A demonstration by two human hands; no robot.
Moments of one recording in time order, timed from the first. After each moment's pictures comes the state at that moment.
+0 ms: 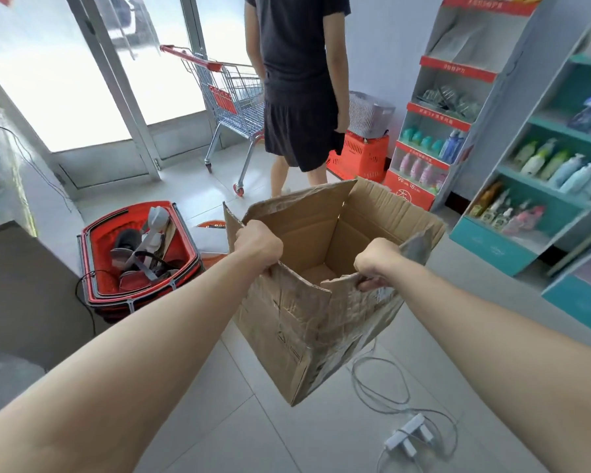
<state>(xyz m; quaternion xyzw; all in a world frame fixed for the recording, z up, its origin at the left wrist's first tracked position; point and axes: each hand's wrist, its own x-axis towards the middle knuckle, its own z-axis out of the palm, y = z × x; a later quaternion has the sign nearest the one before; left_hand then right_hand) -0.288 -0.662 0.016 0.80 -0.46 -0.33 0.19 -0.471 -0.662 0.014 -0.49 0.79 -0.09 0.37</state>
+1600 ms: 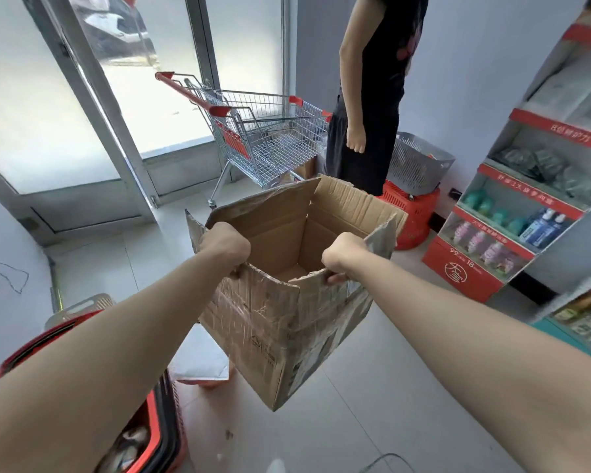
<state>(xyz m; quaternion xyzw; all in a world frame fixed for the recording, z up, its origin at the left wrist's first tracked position) -0.122 -1.206 0.012 0.85 -0.36 -0.31 0.24 -0.302 -1.226 0.016 -0.55 0.73 -0.09 0.40</state>
